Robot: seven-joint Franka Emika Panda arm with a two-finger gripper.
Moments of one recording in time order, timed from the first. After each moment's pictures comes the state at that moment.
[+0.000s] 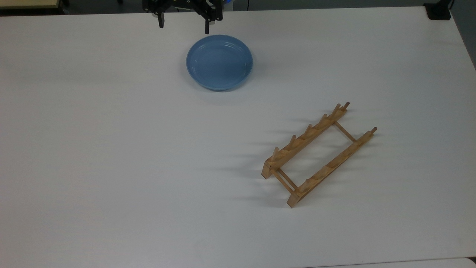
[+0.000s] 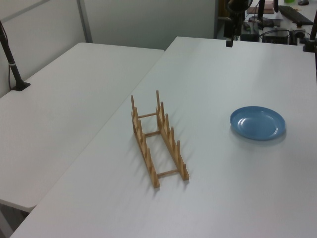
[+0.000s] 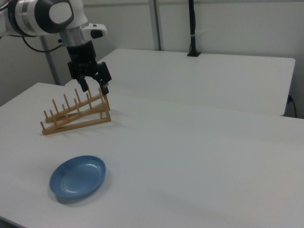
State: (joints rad) arm 0.11 0.02 -0.06 -1.63 -0.09 1.66 0.11
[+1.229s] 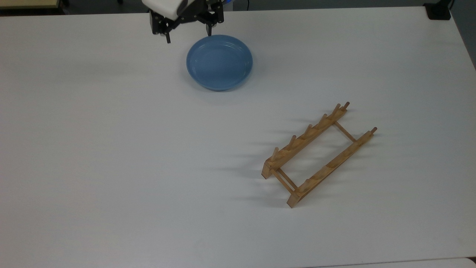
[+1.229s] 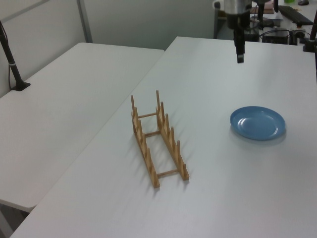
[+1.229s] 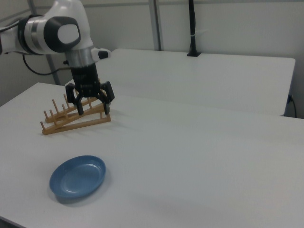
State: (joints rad) arm 0.11 0.03 -0.06 -1.75 -0.09 1.66 -0.26
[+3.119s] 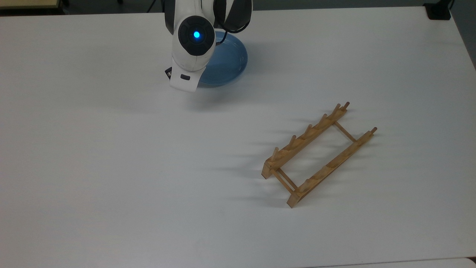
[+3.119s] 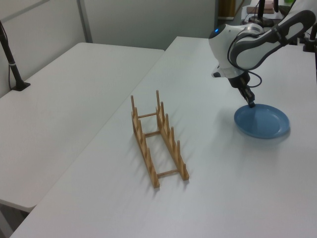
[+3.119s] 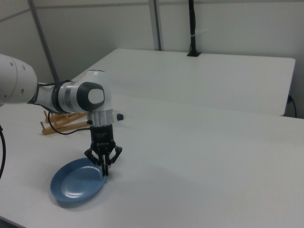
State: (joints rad) arm 0.09 0.26 -0.06 -1.98 -0.19 1.82 -0.51
